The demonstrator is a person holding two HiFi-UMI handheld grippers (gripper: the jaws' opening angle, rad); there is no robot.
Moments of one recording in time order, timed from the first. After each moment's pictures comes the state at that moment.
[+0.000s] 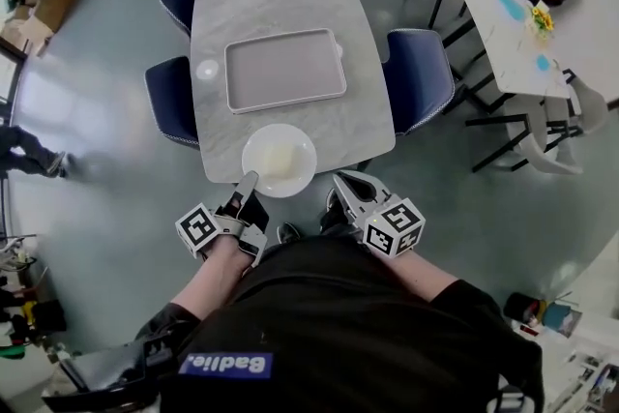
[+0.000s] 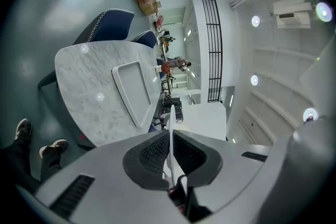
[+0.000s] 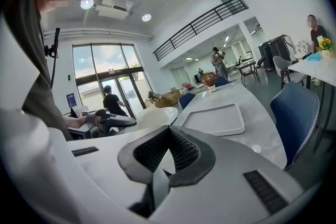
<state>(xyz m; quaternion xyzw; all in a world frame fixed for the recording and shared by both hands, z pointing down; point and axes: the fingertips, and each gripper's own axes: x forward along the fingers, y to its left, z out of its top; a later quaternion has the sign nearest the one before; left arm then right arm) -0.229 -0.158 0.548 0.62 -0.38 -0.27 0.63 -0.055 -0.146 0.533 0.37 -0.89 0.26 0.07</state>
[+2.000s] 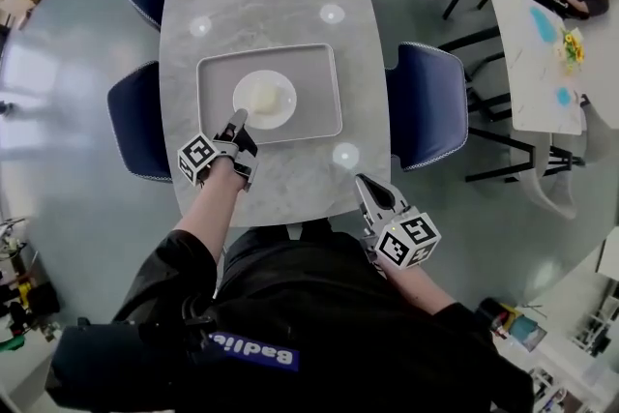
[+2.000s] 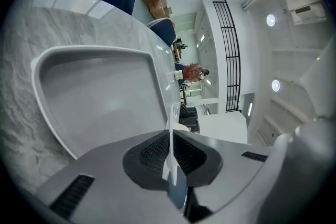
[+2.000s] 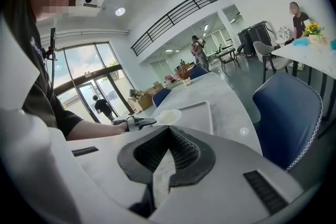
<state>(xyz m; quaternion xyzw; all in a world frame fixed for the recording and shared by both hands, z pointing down) -0.242 -0.467 0.720 0.56 -0.46 -0.25 0.64 0.020 -0.329 0.590 0.42 -0.83 0.35 0.09</state>
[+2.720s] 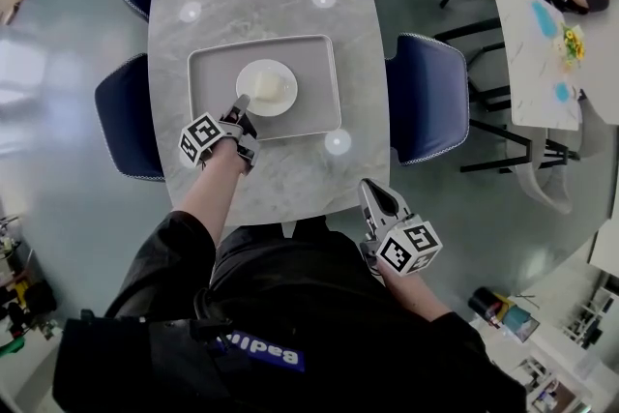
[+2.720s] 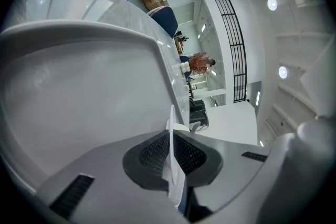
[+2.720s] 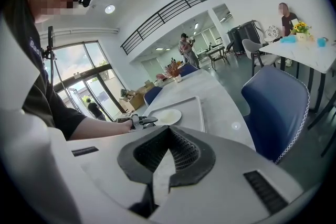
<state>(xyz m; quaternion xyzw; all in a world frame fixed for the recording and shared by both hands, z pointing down) -0.228 -0.497 0.768 0.57 -0.47 -0.18 0.65 0.035 -0.320 0.610 0.46 -0.80 0.38 0.10</state>
